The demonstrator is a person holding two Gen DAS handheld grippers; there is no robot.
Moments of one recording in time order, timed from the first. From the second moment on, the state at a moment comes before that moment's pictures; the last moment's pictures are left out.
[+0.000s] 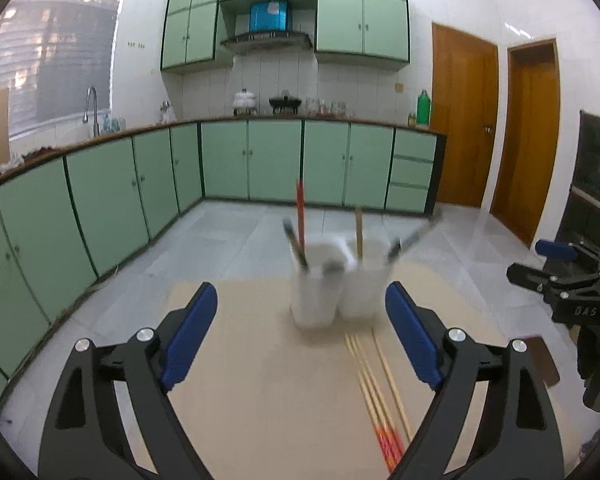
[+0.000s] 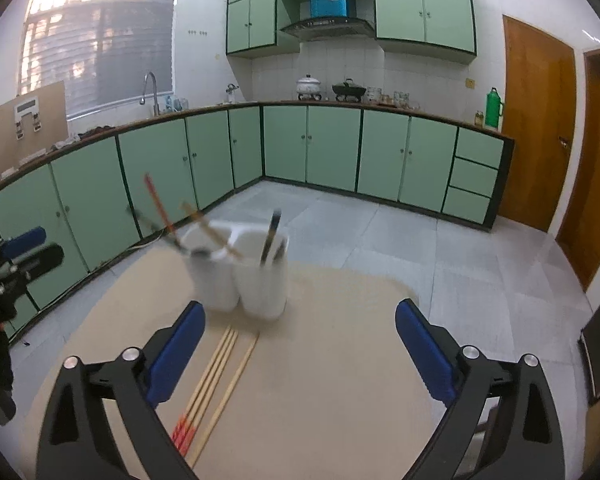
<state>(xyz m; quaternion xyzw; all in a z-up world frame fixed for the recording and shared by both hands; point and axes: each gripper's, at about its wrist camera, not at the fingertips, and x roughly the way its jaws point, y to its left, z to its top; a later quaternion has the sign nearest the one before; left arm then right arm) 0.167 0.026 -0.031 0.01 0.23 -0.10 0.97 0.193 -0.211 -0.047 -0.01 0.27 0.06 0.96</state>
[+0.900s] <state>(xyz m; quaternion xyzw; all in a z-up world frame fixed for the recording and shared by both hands) 0.124 0.053 -0.176 0.02 0.37 -0.04 0.93 0.121 -0.143 -0.192 0.03 0.40 0.06 0.91</state>
